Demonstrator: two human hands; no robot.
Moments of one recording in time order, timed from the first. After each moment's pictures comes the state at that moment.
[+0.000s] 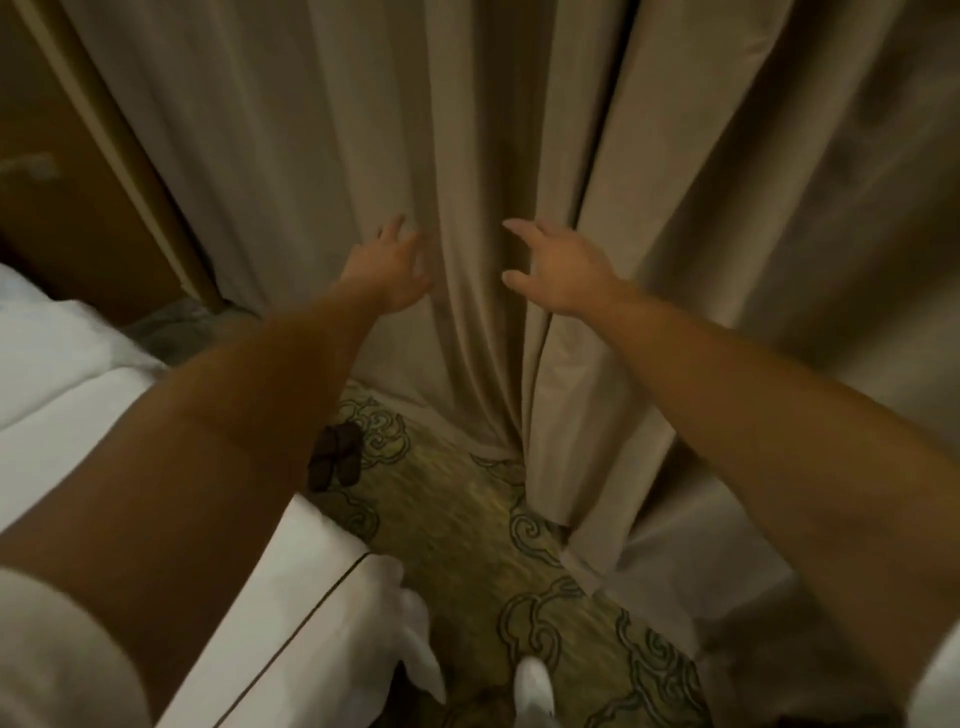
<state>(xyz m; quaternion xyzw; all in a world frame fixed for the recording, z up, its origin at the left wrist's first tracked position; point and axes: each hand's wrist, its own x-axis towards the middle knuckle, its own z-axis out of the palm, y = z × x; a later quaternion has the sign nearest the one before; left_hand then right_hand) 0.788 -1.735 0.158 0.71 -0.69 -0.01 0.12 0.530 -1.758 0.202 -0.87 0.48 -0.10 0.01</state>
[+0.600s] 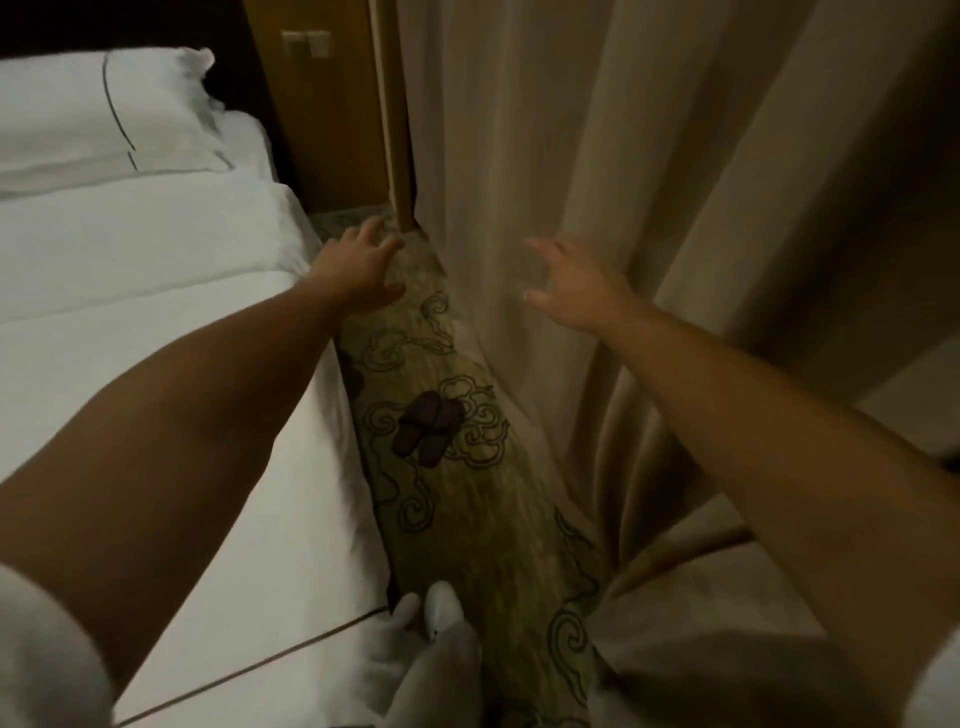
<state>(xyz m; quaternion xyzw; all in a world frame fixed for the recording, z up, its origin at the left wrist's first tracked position) 1.056 -1.822 0.052 0.88 -0.48 -0.01 0.00 0.827 -2.029 0.076 -0.96 0.25 -0.01 0.10</state>
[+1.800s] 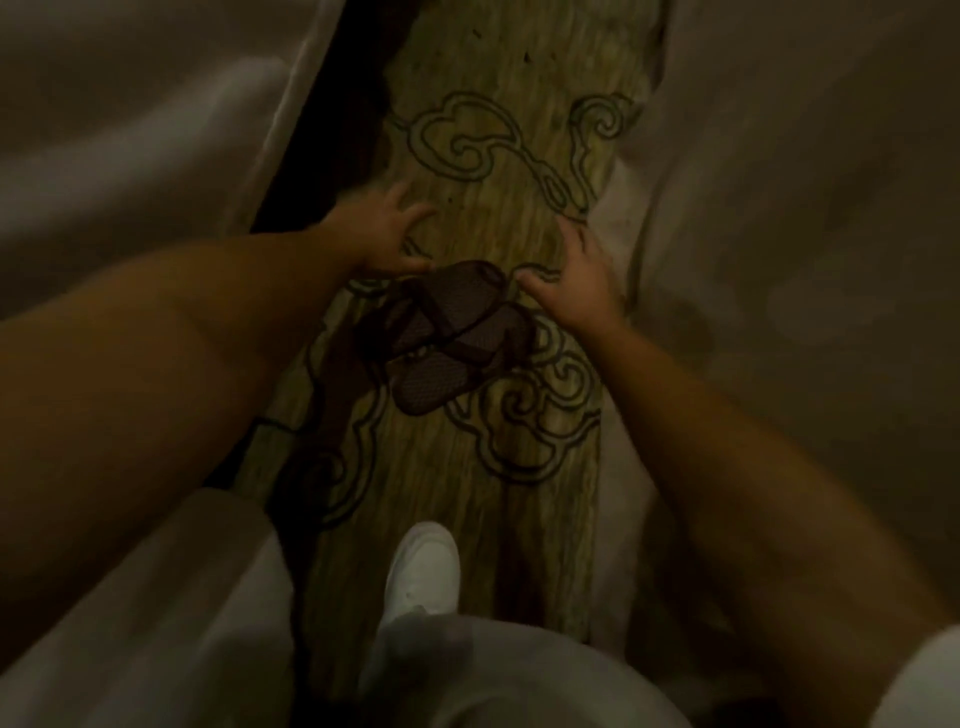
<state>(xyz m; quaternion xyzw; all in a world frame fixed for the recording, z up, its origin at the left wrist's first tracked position) 1.265 -1.924 -0.743 0.93 -0.31 -0.18 0.04 1.152 -2.186 -0.723 -0.97 0.15 0.07 0.19</state>
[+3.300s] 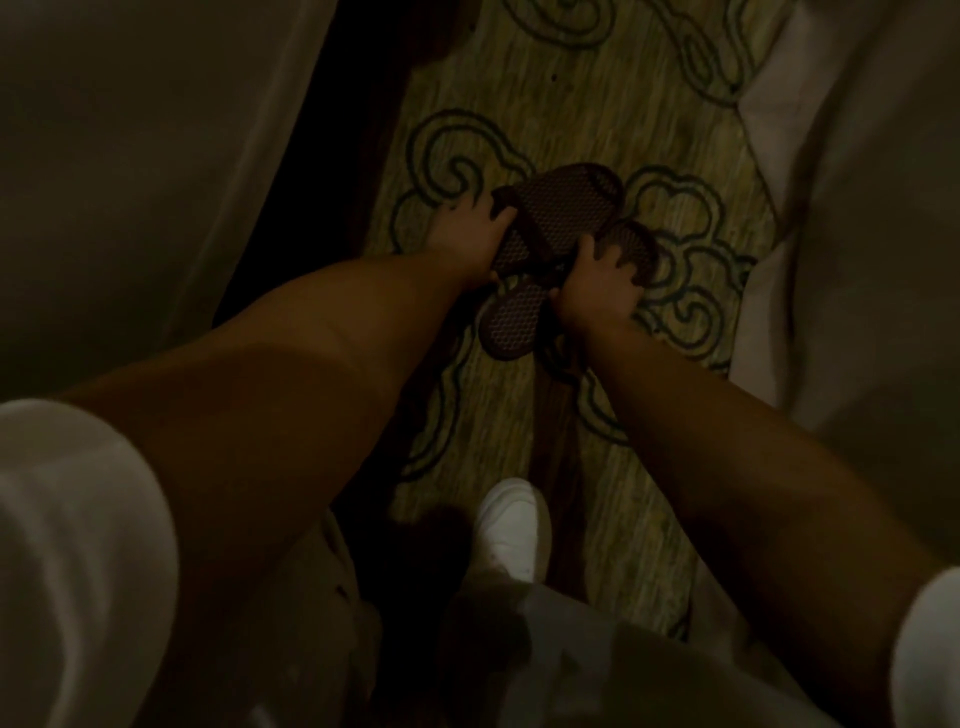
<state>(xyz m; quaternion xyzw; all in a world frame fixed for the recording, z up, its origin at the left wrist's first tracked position) 1.210 -1.932 -0.883 0.93 -0.28 -0.24 -0.02 1.130 -2.092 -0.877 -0.94 0.23 0.25 0.01</state>
